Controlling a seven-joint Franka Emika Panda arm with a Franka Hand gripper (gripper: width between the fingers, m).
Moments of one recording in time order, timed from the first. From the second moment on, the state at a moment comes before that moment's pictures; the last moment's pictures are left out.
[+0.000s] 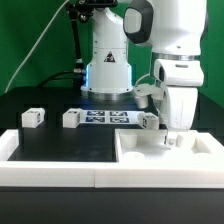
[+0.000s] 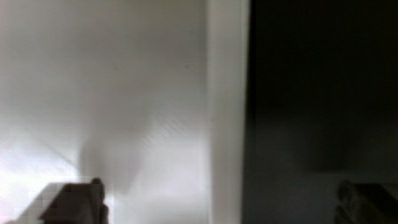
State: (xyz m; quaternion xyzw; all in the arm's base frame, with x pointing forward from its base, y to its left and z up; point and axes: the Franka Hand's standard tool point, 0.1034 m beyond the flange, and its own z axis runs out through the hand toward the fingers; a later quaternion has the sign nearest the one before) arm 0.489 0.088 0.016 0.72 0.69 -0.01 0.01
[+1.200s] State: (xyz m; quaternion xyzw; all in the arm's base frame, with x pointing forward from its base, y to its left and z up) arm 0.447 0.082 0.069 0.91 0.42 0.04 0.02
